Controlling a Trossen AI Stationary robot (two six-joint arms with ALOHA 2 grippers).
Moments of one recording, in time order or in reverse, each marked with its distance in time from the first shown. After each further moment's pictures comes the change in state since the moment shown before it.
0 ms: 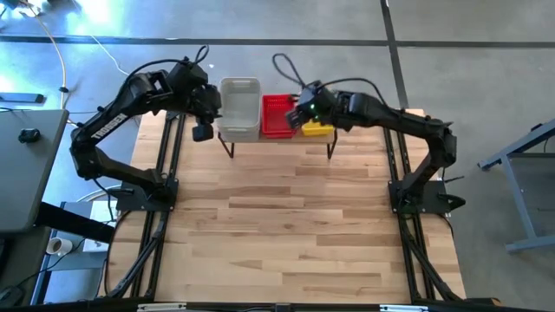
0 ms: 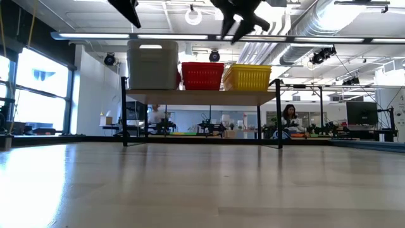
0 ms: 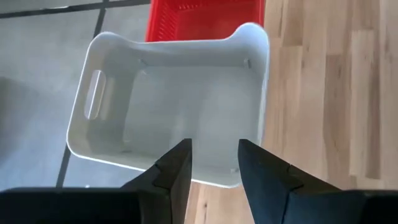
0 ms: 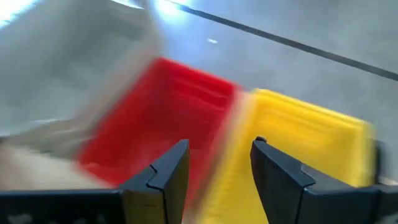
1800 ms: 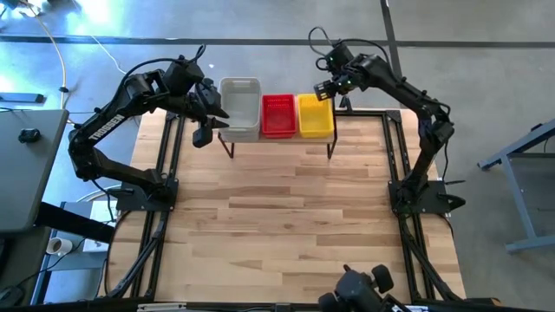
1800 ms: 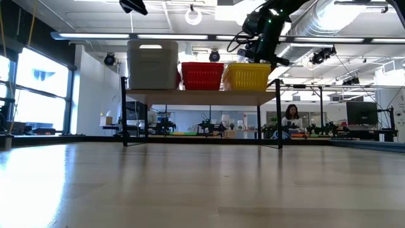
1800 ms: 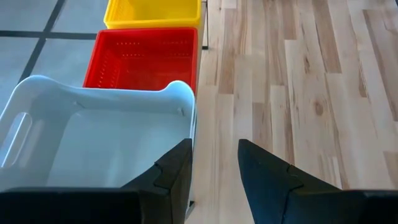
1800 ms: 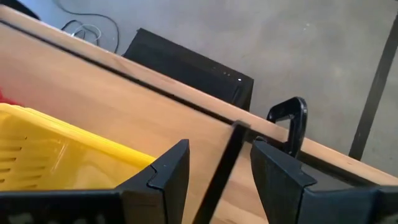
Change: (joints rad) left arm 0.001 -0.018 0.000 0.047 0.291 -0.111; right arm -0.515 0.104 0.000 -0.171 -0.346 -0.252
